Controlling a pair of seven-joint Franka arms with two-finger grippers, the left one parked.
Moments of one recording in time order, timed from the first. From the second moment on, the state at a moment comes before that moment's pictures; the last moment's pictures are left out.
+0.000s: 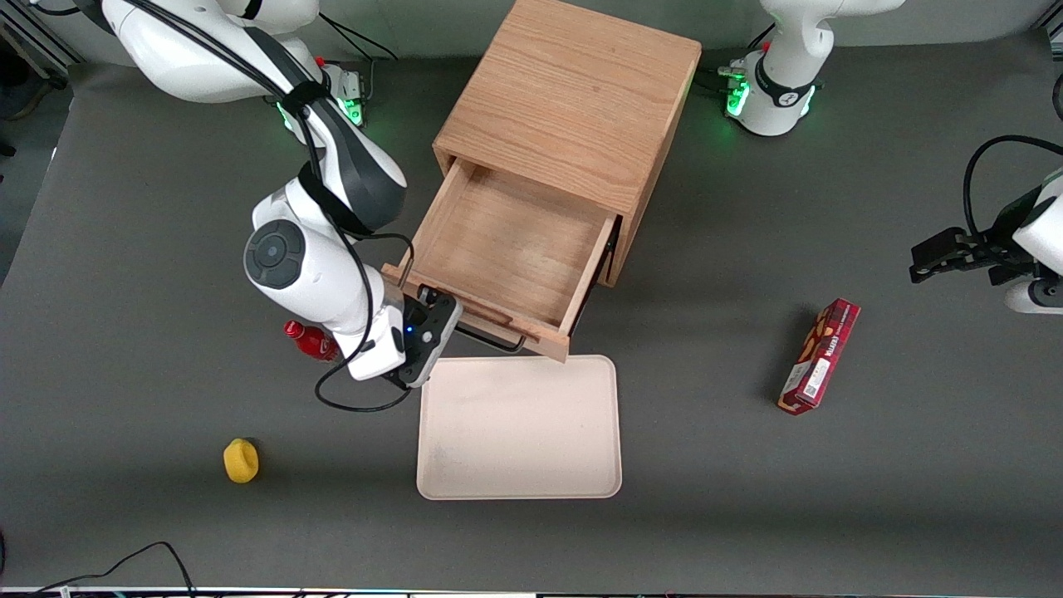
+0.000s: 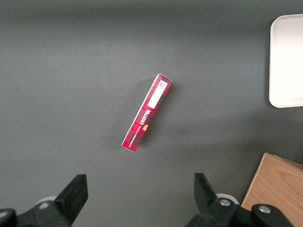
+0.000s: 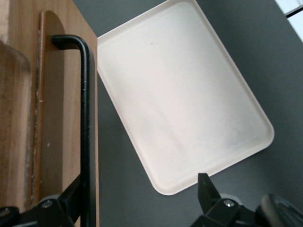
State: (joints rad) arm 0.16 0.51 0.36 -1.51 0.03 2.16 -0.64
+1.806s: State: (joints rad) arm -0.06 0.08 0.24 -1.51 0.10 1.60 -0.06
